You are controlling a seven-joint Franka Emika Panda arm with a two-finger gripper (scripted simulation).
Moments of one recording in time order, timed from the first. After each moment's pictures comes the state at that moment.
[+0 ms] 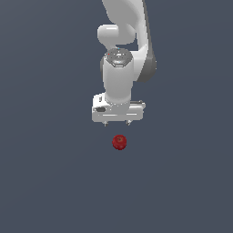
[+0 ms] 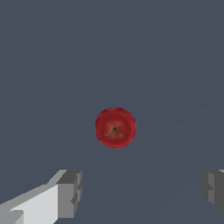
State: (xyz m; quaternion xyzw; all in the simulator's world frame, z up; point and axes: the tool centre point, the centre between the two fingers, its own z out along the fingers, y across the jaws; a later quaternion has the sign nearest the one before) arm 0.005 0.003 0.184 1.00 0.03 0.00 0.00
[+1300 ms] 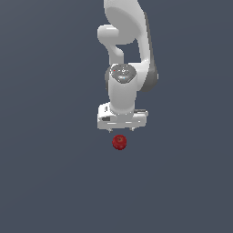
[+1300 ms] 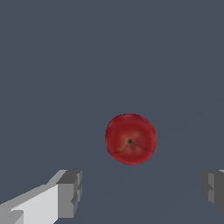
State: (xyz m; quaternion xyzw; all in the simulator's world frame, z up) arm 0.015 0.021 0.147 1.00 0.03 0.01 -0.01
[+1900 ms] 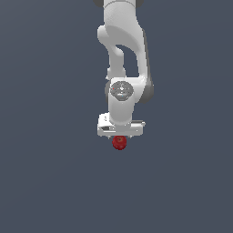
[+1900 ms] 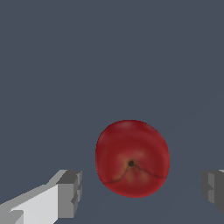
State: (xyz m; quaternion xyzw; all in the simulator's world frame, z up) arm 0.023 0.016 0.097 1.00 0.01 0.00 0.00
